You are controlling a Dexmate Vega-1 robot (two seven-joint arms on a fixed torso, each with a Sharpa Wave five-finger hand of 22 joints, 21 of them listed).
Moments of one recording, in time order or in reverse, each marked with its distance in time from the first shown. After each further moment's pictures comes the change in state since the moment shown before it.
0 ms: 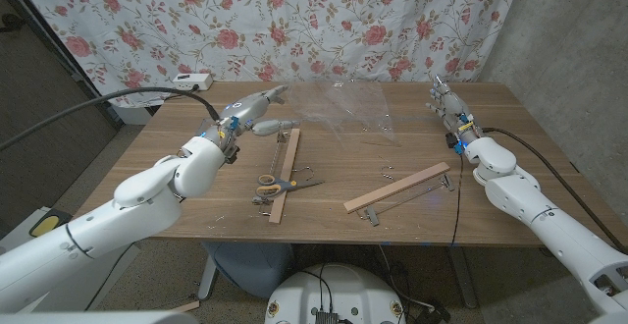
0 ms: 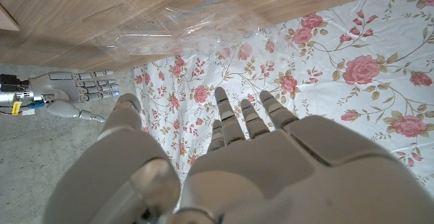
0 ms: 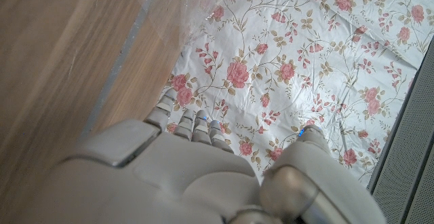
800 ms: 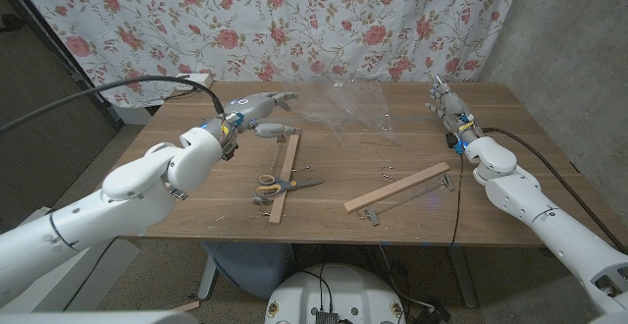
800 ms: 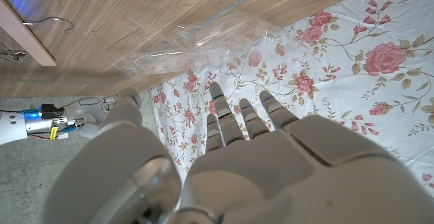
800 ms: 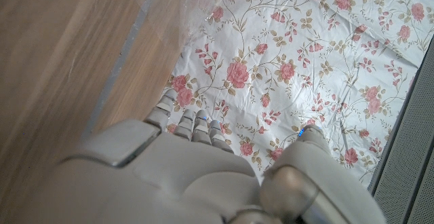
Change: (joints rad) left arm -0.040 0.063 0.001 -0.070 0.062 0.026 -0.175; left_hand 0.069 0.001 0.009 -0.009 0.000 0.051 -0.043 0.010 0.000 0.079 -0.032 0.004 0.009 -0.006 -0.009 0.000 0.000 -0.010 -0.002 -0.005 0.000; right arm -0.003 -0.002 0.004 -0.009 0.008 -0.011 -0.001; right_hand 0.000 0.000 0.002 -0.003 0.000 0.000 0.000 0.004 0.000 0.000 0.000 0.000 0.000 0.000 0.000 0.000 -0.009 0.000 0.000 0.000 0.000
